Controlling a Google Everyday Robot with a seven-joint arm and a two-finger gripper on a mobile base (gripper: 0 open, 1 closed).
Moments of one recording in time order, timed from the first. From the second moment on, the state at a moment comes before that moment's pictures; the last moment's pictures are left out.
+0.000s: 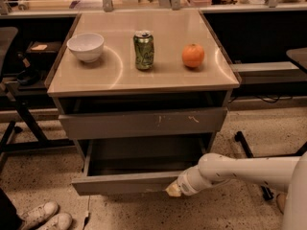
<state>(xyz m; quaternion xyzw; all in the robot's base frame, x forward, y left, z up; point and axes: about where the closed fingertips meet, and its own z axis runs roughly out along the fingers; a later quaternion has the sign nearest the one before) 0.474 -0.075 0.401 -0.37 0.89 0.24 0.16</state>
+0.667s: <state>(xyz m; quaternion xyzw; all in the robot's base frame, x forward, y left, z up) 0.517 -0.081 0.394 -0.31 0.89 0.24 0.23</state>
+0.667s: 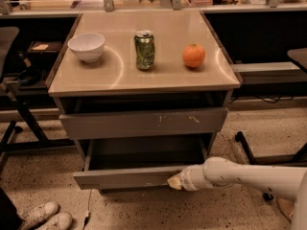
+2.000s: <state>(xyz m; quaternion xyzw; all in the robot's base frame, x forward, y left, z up) 0.583 -0.093 0.380 -0.24 0.89 0.23 0.30</state>
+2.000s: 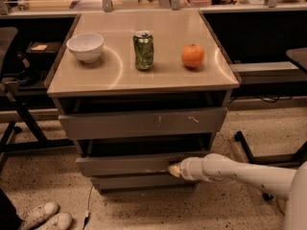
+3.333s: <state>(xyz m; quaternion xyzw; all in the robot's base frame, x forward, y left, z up) 0.605 -0.104 0.378 -0.19 0.90 0.23 0.32</state>
